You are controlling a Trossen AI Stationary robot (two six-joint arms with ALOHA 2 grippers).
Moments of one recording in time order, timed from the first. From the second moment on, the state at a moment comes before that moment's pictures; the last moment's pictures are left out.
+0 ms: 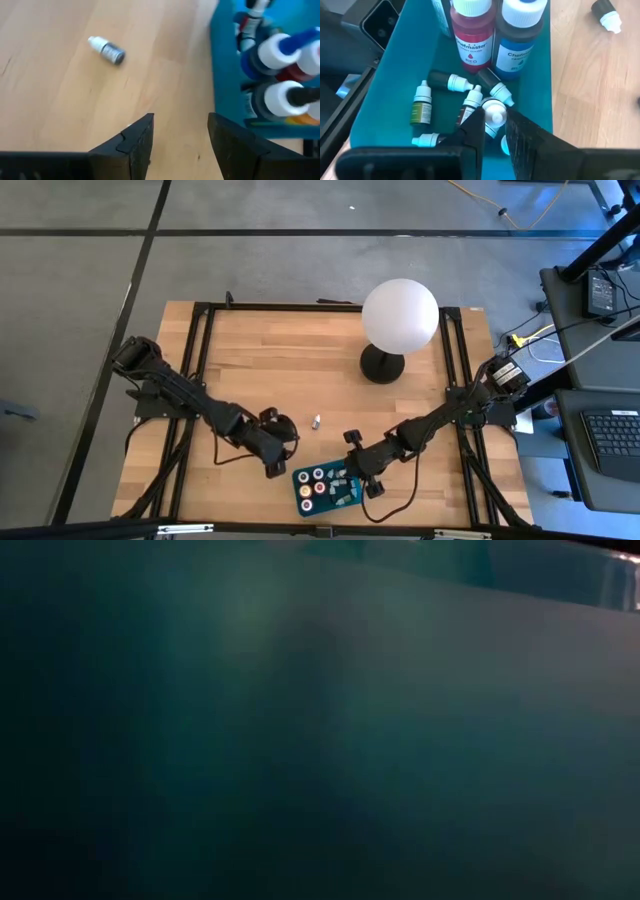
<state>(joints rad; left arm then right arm) -0.51 1.56 1.02 -0.44 -0.30 -0.73 0.54 1.78 1.01 -0.02 0.08 0.13</state>
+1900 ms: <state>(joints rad) -0.50 1.82 1.02 -0.57 -0.29 -0.99 0.54 1.78 1.01 -0.02 0.08 0.13</state>
